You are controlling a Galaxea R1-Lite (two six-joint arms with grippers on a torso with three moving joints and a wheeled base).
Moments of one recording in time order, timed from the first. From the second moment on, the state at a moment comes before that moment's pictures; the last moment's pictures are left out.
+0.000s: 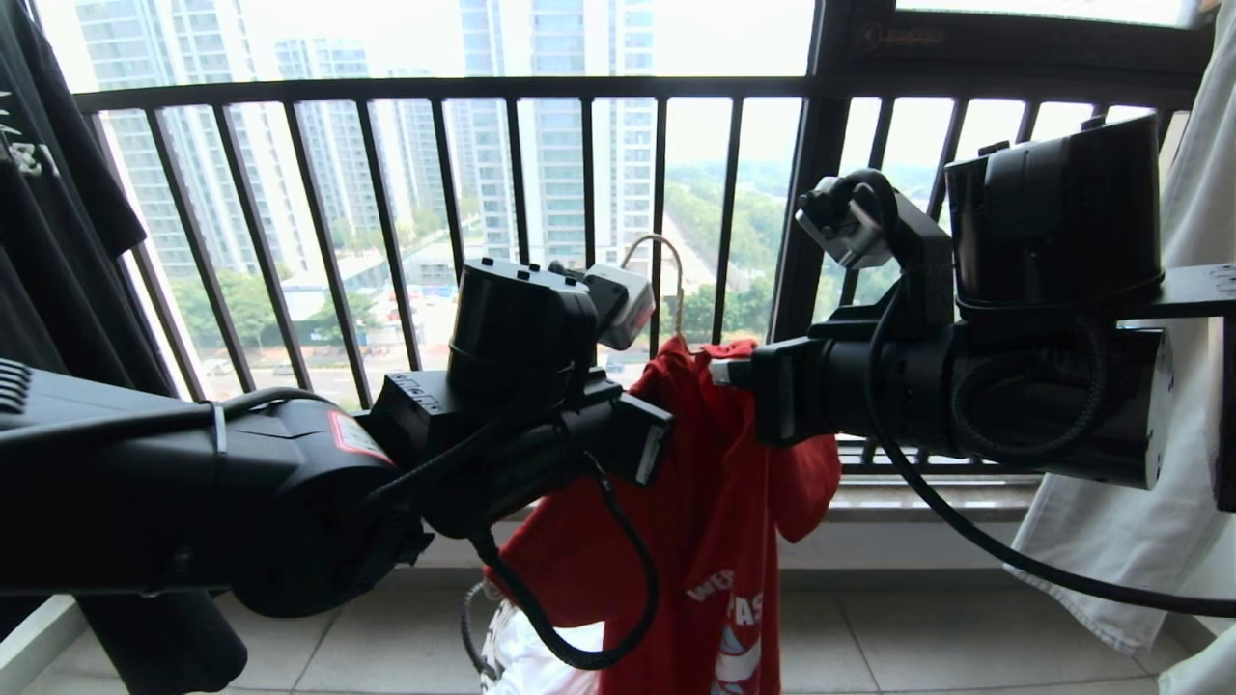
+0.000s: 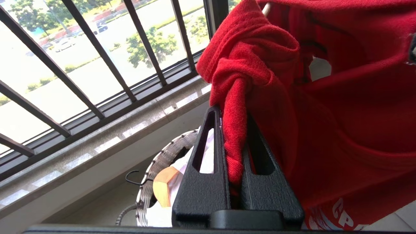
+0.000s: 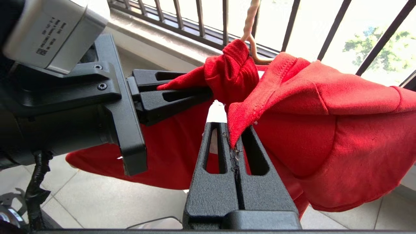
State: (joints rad) left arm -0.80 1.76 -1.12 -0.38 0.20 0.01; right arm 0.73 1.59 -1.21 -0.05 -0.11 0.19
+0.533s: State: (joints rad) left arm -0.80 1.78 -1.12 -0.38 0.20 0.01; right arm 0.79 1.53 -1.18 -0.05 -0.11 0.19
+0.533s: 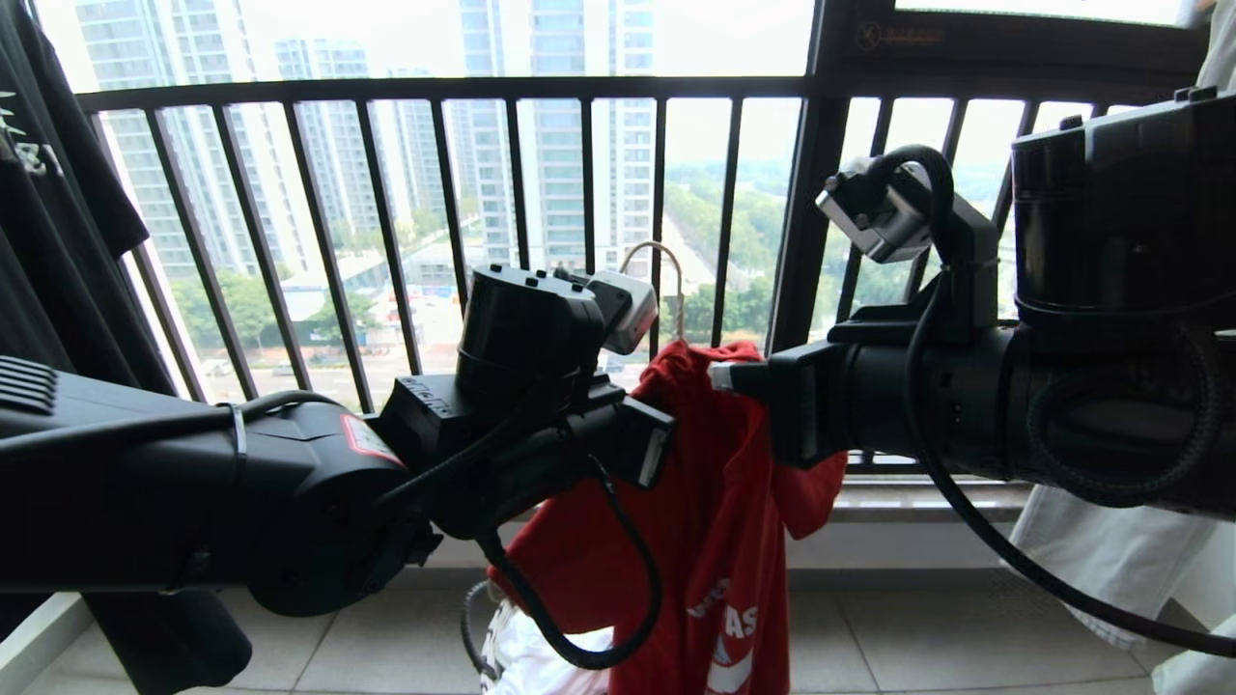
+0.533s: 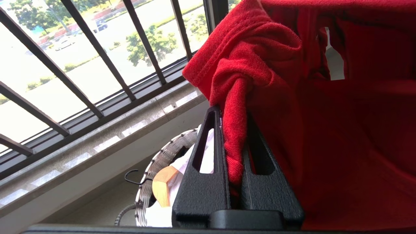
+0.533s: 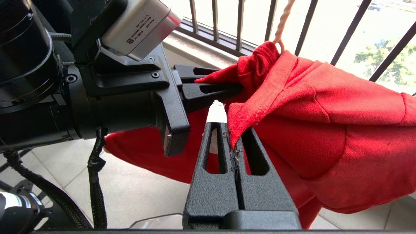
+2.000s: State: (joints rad) left arm -0.88 1.79 -1.10 -0.42 0.20 -0.10; right arm 0.80 1.56 -1.16 -0.19 -0.17 0.17
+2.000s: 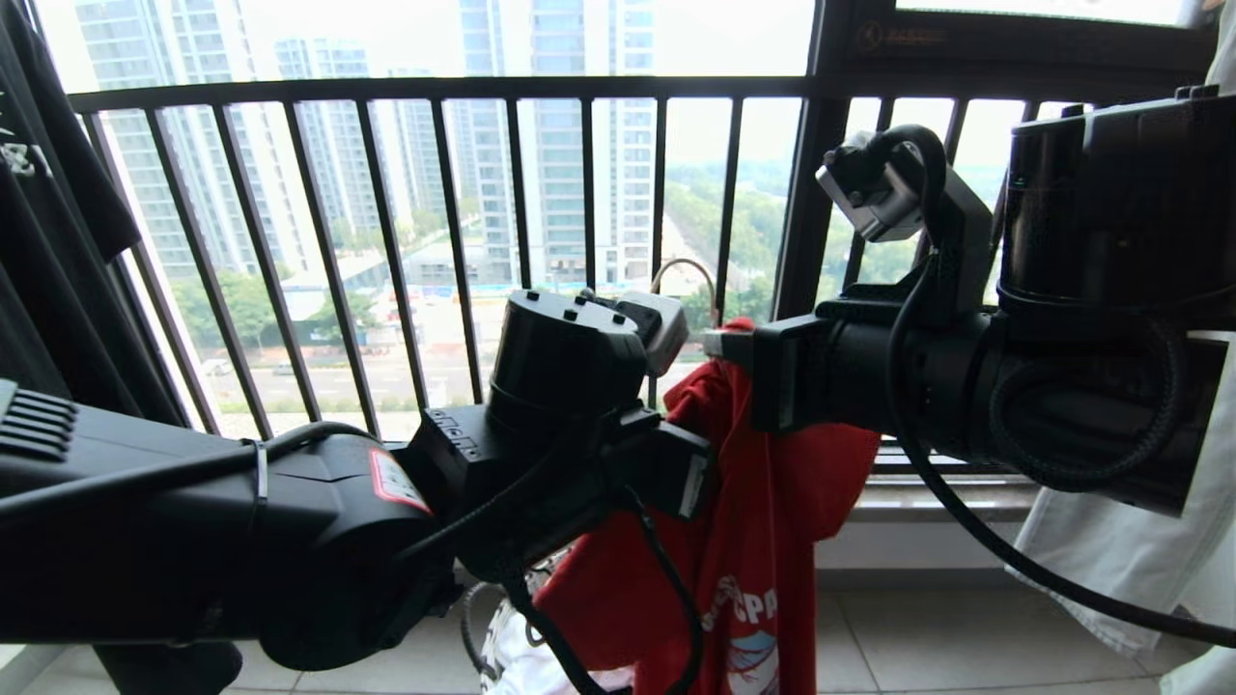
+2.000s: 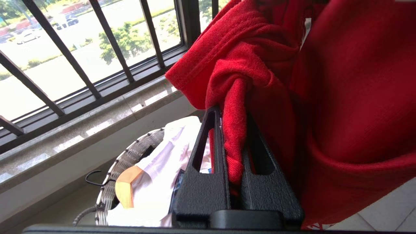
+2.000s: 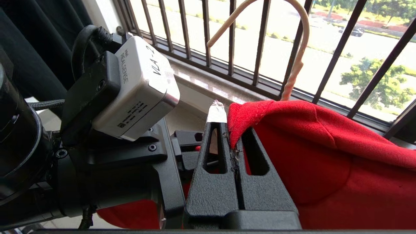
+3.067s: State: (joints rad) left arm -0.89 1.79 -1.09 -0.46 0.20 -0.14; right arm 0.82 1.52 -1.15 -0.11 -0.18 0.13
